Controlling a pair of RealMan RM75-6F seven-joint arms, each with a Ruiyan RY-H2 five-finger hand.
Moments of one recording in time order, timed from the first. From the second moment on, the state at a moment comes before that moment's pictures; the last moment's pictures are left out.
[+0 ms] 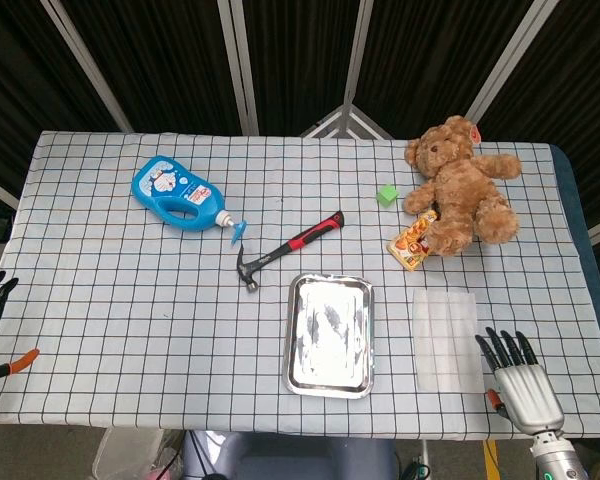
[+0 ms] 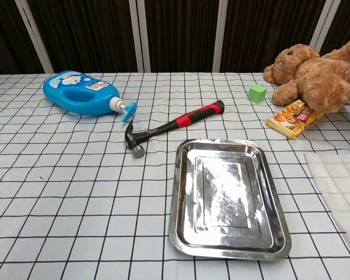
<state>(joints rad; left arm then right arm) -0.05 -1.10 -0.04 -1.59 1.51 1.53 0.01 0.06 -1.24 -0.07 -1.59 -1.53 1.34 -0.38</state>
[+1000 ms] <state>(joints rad) -0.05 -1.10 -0.04 -1.60 1.51 1.54 0.00 0.05 -1.42 -0.06 -1.38 -1.47 1.29 -0.46</state>
